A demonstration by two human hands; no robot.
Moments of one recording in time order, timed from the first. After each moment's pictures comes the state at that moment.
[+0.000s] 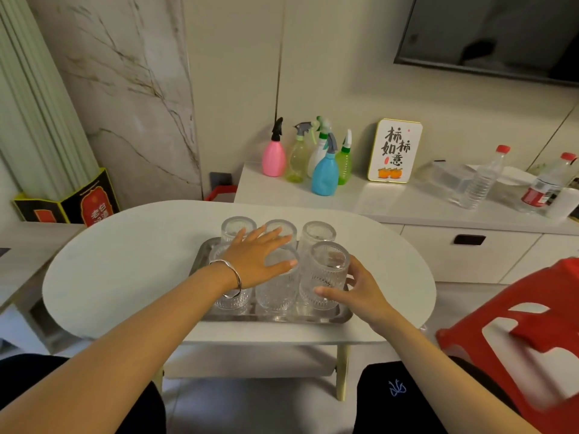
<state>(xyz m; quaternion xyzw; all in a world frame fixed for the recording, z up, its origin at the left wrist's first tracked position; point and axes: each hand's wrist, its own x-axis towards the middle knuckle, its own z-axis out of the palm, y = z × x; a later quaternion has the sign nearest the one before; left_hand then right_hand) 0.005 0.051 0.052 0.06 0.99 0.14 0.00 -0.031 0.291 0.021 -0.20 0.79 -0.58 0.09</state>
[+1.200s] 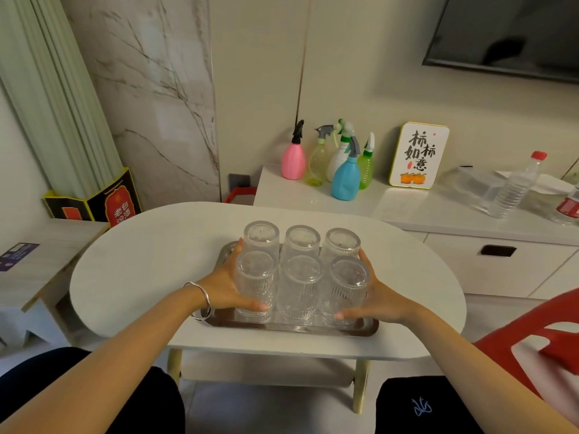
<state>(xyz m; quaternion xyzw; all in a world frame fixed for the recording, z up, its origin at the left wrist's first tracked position) 0.034 -0.023 0.004 -0.04 0.91 0.41 0.04 -0.063 0.284 0.025 -0.30 0.81 -0.44 0.23</state>
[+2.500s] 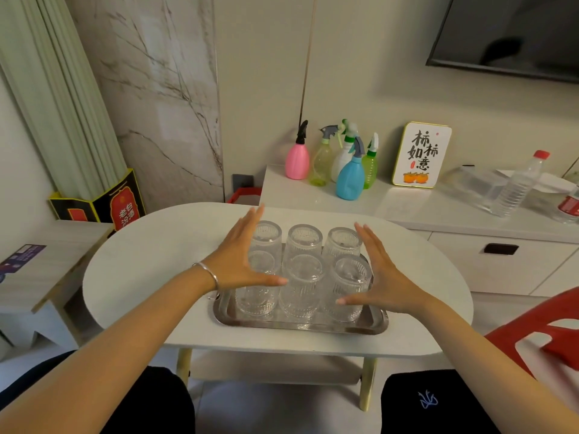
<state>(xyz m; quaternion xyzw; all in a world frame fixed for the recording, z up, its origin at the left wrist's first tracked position) 0.035 -0.024 0.051 0.02 0.93 0.35 -0.08 -0.054 0.264 0.054 -0.35 0.88 -0.31 0.07</state>
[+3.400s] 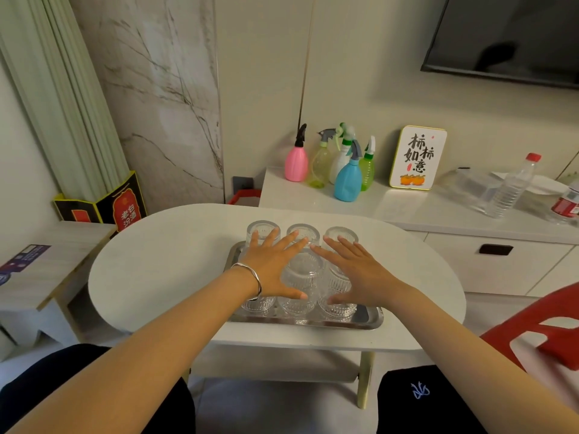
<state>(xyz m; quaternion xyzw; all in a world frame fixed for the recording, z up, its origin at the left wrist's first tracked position) 0.019 0.026 0.051 0.07 1.00 0.02 0.02 -0.050 0.240 0.055 -0.44 0.90 -0.04 0.03</state>
